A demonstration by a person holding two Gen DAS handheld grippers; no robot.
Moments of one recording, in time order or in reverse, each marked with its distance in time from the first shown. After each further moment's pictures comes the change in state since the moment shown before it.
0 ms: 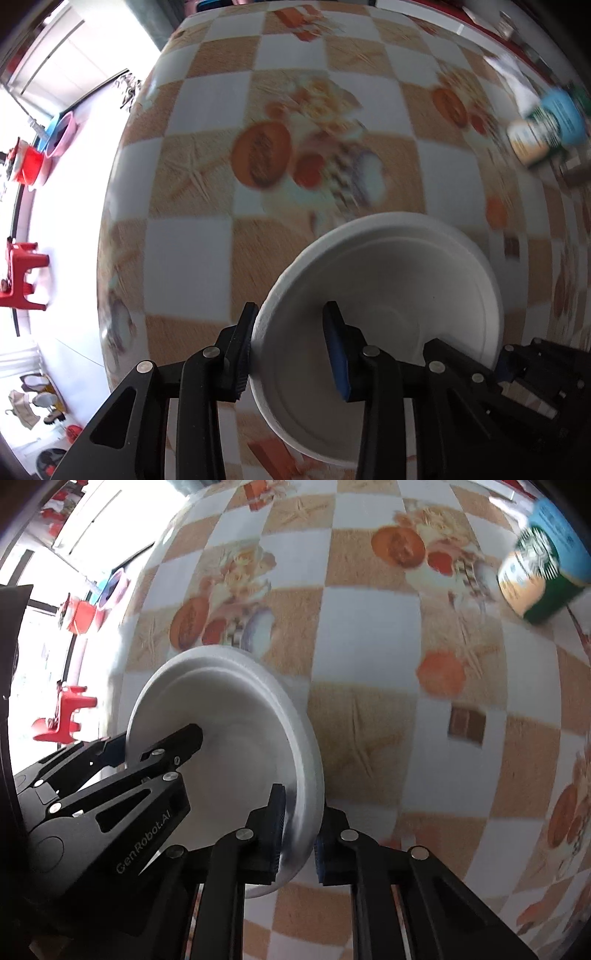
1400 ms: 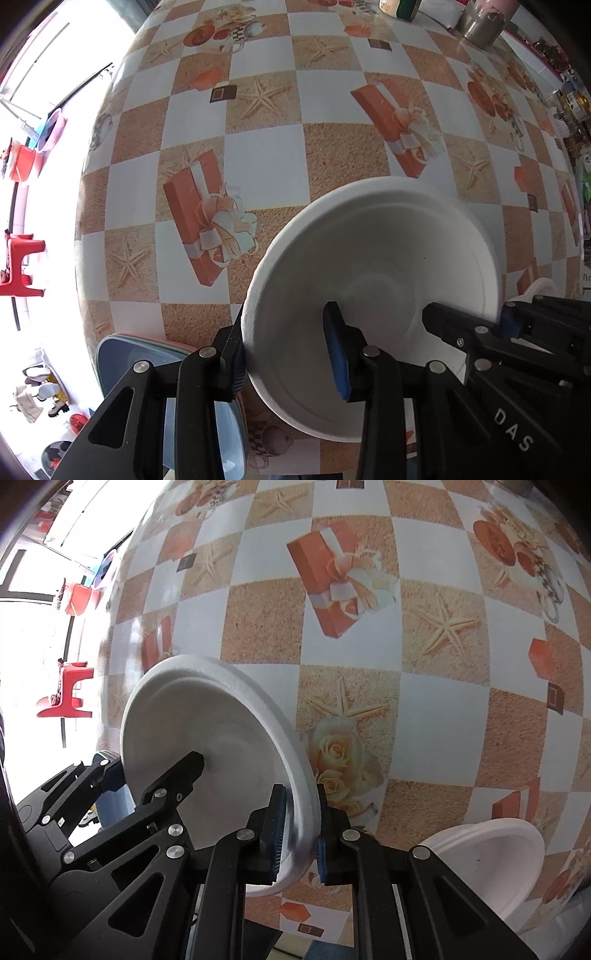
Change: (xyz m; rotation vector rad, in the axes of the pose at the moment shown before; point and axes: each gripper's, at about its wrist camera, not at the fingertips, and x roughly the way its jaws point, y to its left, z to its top) left arm -0.043 -0.063 -0.185 0.074 0.058 -0.039; right arm -0.025 -0.026 -0.181 0.069 0.080 0.014
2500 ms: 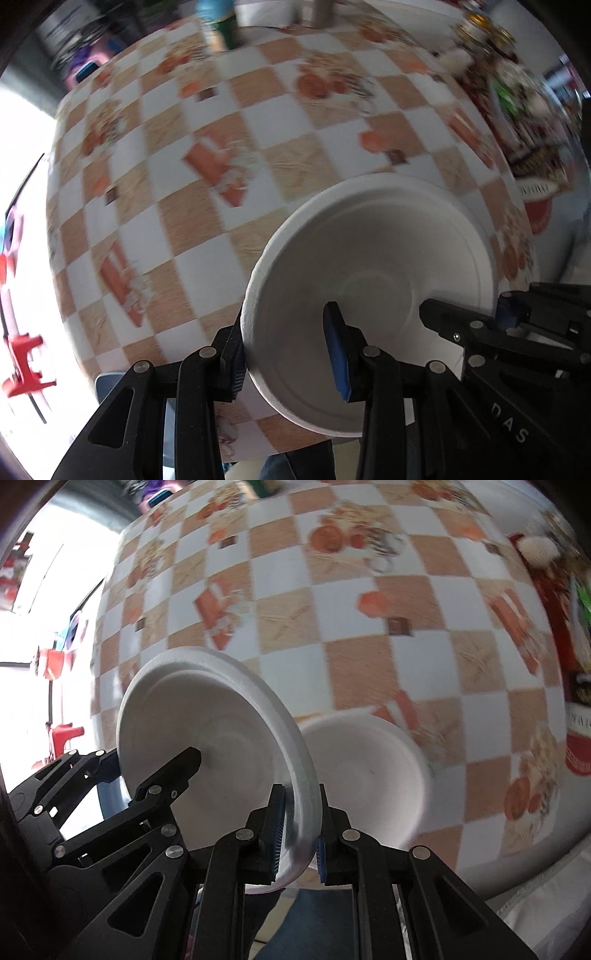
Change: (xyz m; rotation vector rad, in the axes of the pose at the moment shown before) left arm -0.084 -0.110 -0.025 0.370 -0.048 -0.095; right arm -0.086 -0.081 -0.074 0.258 -0.097 -0.056
